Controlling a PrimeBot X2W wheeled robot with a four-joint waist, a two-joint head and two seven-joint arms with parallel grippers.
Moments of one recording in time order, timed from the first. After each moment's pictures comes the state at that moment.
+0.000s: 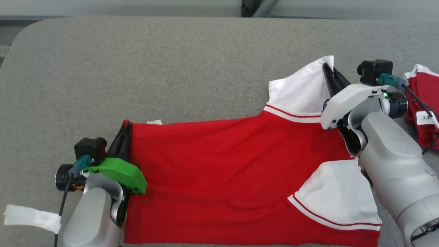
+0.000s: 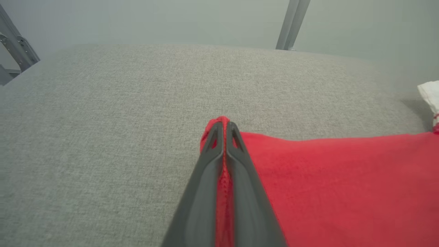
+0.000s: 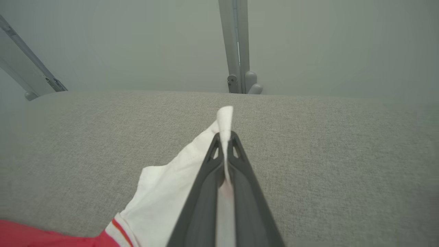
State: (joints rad) left arm -0.47 0.11 -0.18 0.72 -0.30 -0.13 -0.26; right arm -0.86 -0.21 0.43 0.99 0.57 0.13 -0.24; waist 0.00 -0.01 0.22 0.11
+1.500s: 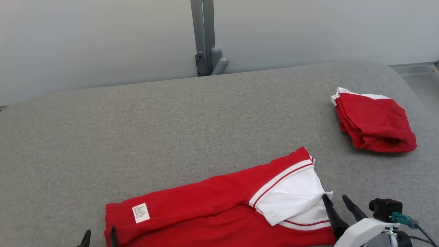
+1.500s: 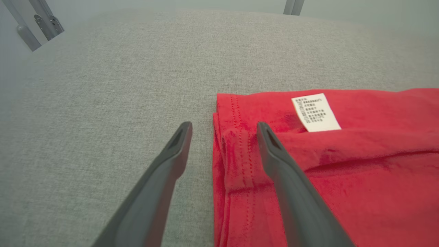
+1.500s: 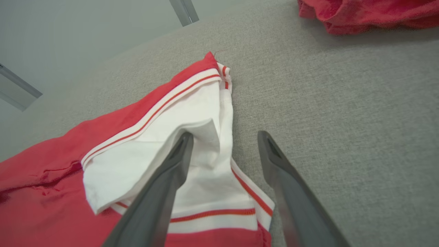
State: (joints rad) left arm 0.08 0.08 0.06 0.50 -0.19 -0.09 -0.26; right arm -0.11 -0.26 0.35 0.56 0.68 0.13 -0.25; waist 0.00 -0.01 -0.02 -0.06
